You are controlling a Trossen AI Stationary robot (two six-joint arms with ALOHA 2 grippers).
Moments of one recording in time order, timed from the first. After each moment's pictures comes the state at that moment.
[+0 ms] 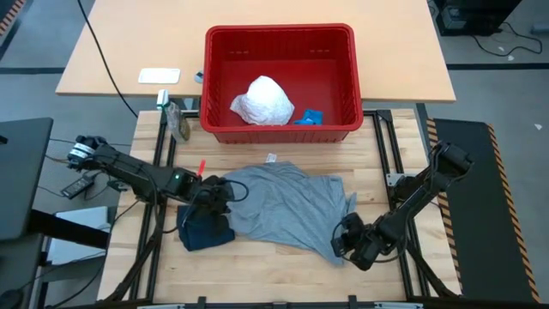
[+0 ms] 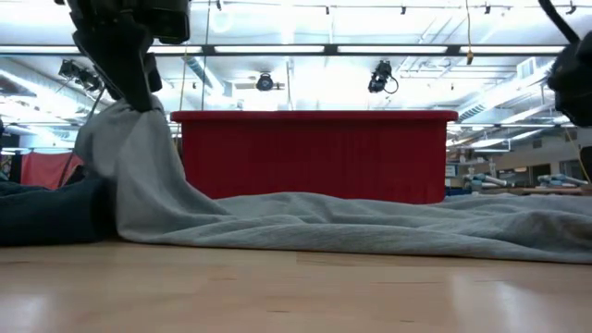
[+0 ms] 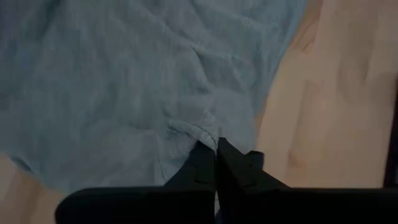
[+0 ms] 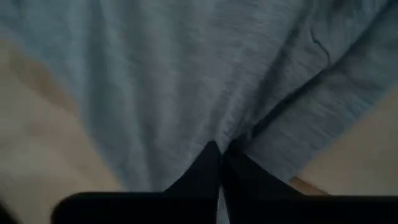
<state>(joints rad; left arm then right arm) -0.29 1.24 0.91 -0.71 -0.09 -0.61 0.80 1.54 0.73 -0.46 0.33 1.98</state>
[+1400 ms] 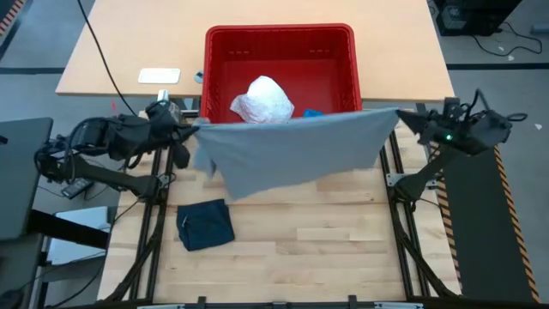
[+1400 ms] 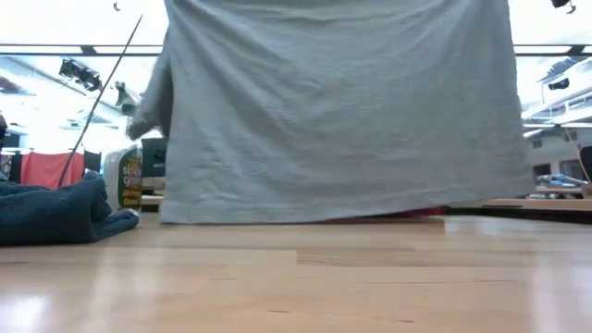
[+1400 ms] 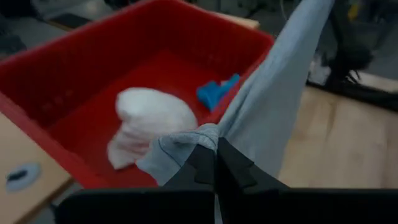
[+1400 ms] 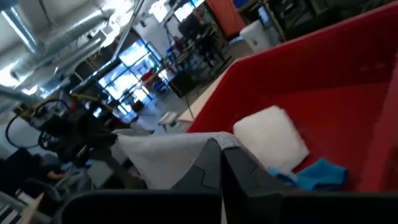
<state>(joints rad) 0.00 0.85 1.34 -0.95 -0.57 -0.24 0.64 0.49 1.20 -0.97 1.24 0.89</state>
